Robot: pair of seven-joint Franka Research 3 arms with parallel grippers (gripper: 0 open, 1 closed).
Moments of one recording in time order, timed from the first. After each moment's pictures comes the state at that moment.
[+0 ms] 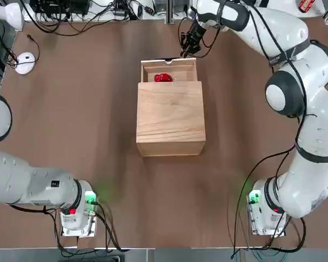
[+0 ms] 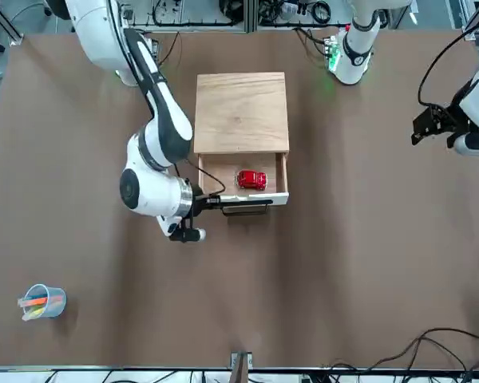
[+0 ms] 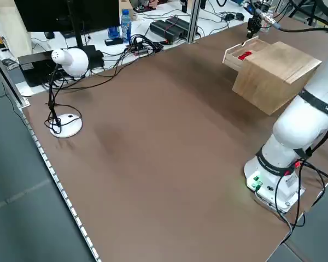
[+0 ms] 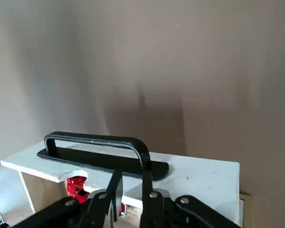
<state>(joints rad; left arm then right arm) -0.03 -0.01 -0.04 -1.60 -0.02 1.57 0.02 0.51 0.62 -0.03 -1.44 0.64 2.05 0.25</state>
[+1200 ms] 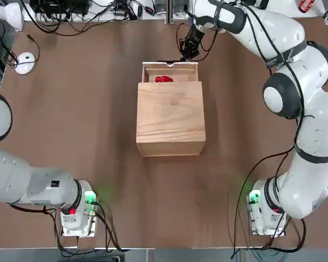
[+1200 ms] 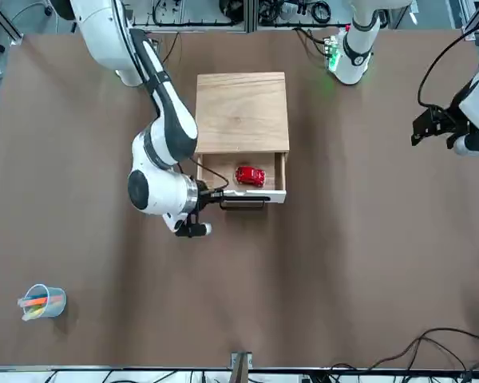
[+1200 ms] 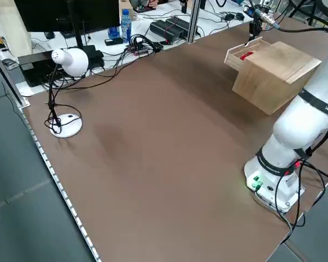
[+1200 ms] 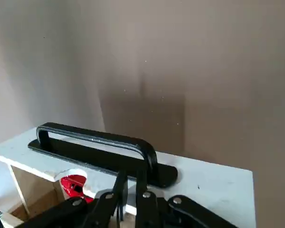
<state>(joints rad) -0.03 -0.01 -0.04 -1.60 -0.02 1.57 0.02 0.55 0.63 -0.05 -1.43 0.64 1.97 0.24</state>
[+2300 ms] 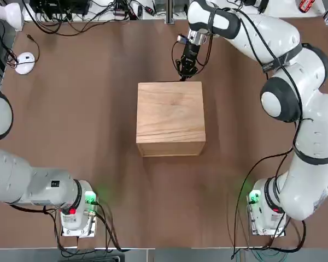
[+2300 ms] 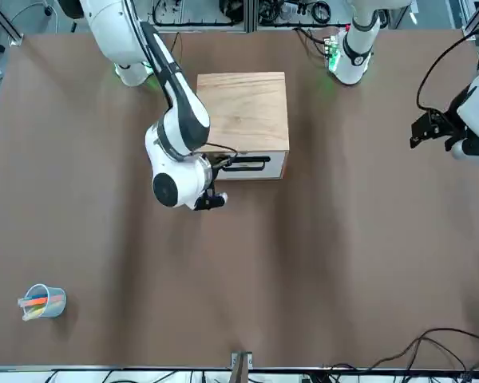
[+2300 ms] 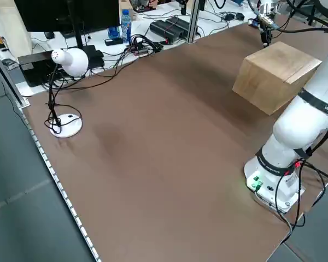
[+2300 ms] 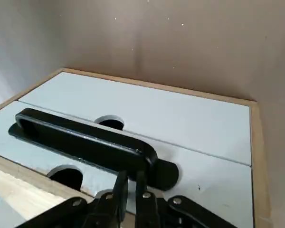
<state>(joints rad) -0.03 0.00 -0.04 -1.60 -0.02 1.57 0.02 0.60 0.63 -0.05 -1.44 0.64 1.69 0.24</state>
